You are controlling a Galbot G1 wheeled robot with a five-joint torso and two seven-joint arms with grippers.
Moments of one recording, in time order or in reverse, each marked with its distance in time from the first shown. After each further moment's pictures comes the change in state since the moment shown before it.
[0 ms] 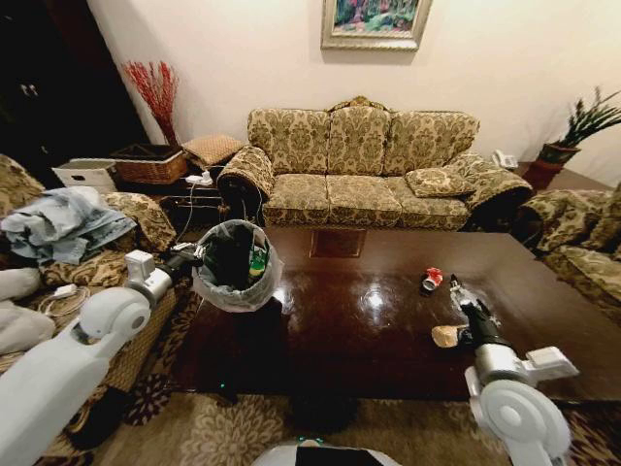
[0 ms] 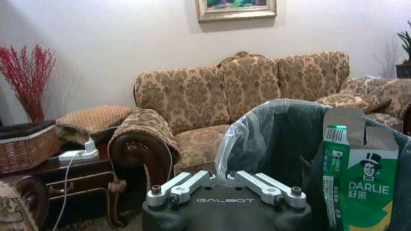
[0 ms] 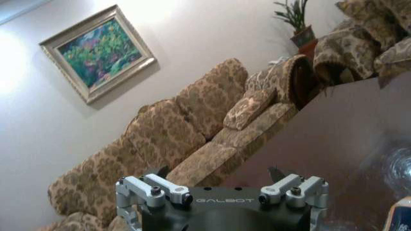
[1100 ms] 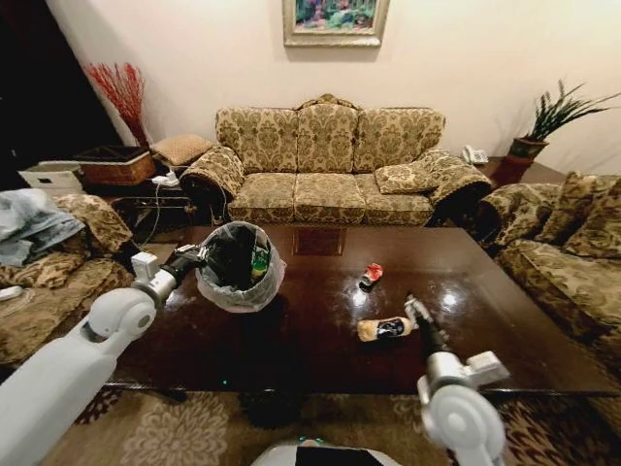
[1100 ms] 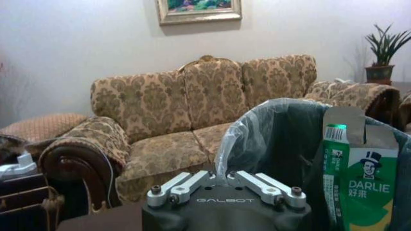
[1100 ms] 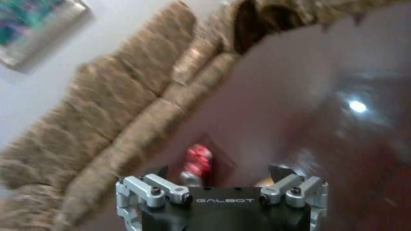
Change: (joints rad) left arm -0.027 0.004 0.042 0.035 -0.001 -0.021 0.016; right arm -0.049 0.061 -0.339 -0.041 -0.080 0.011 0.211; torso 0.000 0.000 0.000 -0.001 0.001
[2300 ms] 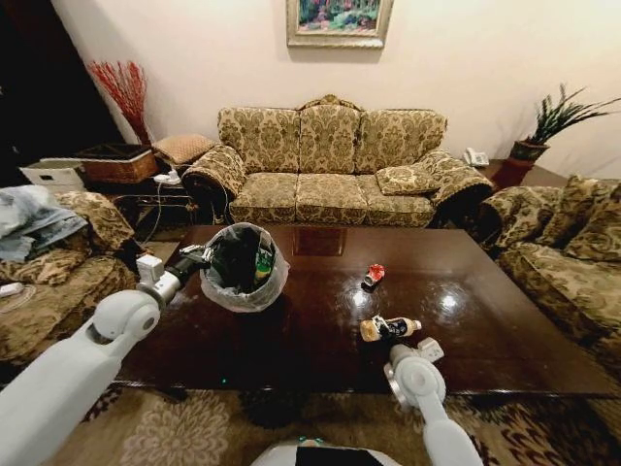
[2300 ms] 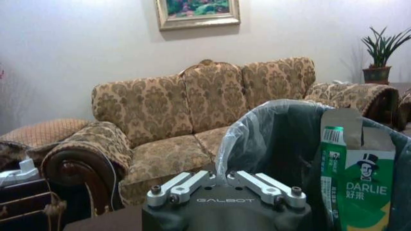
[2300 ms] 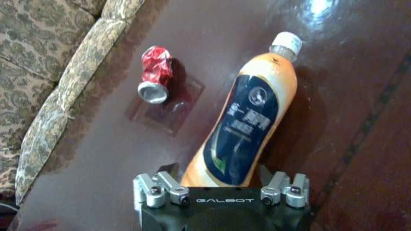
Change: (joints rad) left arm -0.005 -0.022 0.025 0.013 0.070 -0.051 0.030; right arm 0.283 -0.040 -0.092 -0.319 0.386 -0.053 0.193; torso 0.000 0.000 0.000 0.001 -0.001
